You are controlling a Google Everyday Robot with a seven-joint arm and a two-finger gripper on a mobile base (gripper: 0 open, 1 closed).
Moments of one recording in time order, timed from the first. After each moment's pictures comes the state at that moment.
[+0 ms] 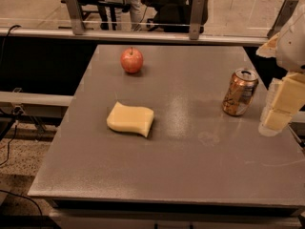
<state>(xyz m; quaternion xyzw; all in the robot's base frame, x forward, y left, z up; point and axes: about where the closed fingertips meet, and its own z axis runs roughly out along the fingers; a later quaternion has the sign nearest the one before) 0.438 -0.217 0.976 -0.60 0.78 -0.03 0.16</state>
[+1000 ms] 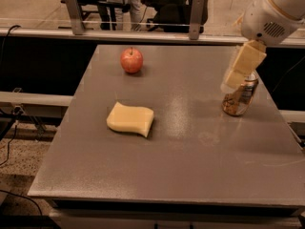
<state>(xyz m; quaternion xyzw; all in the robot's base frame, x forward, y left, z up) 0.540 -0.185 0.978 -0.59 0.77 0.01 0.23</state>
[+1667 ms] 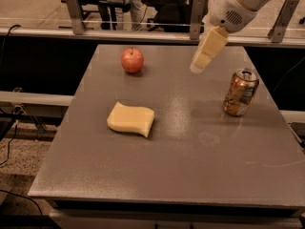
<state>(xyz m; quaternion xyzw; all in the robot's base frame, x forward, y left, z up) 0.619 -0.141 0.973 -0.59 0.76 0.05 0.27</state>
